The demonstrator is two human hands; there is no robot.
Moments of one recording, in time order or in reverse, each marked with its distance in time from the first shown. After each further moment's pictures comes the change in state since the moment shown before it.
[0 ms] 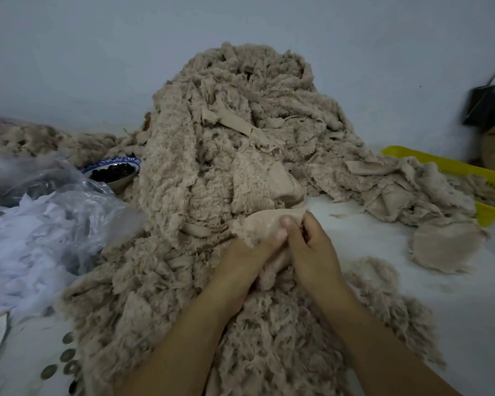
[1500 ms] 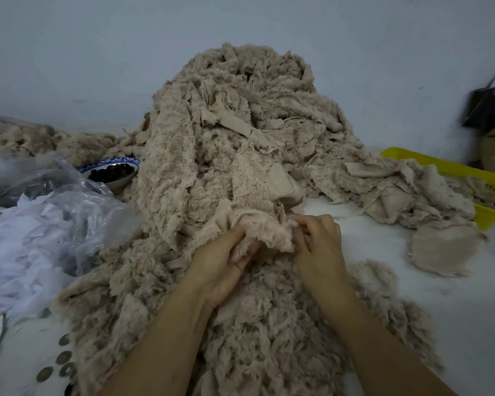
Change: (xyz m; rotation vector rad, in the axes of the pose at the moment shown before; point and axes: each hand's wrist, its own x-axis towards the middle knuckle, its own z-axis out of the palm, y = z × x) left_hand 0.012 0.015 -0.019 -0.630 0.188 -0.196; right_hand 0.009 0.011 -0.012 -0.434 0.049 -0.112
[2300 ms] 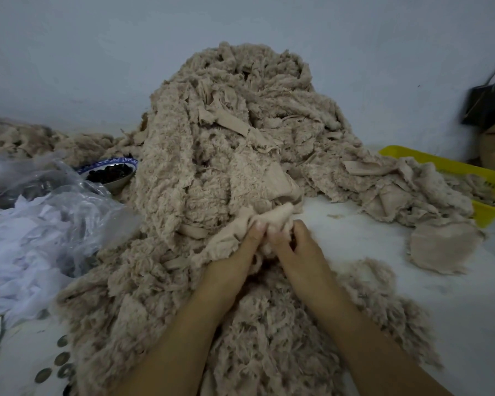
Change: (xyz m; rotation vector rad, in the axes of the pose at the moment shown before) left_hand -0.014 -0.021 -0.002 0.707 0.040 0.264; right_hand -0.013 -0.012 0.006 0.305 -0.188 0.106
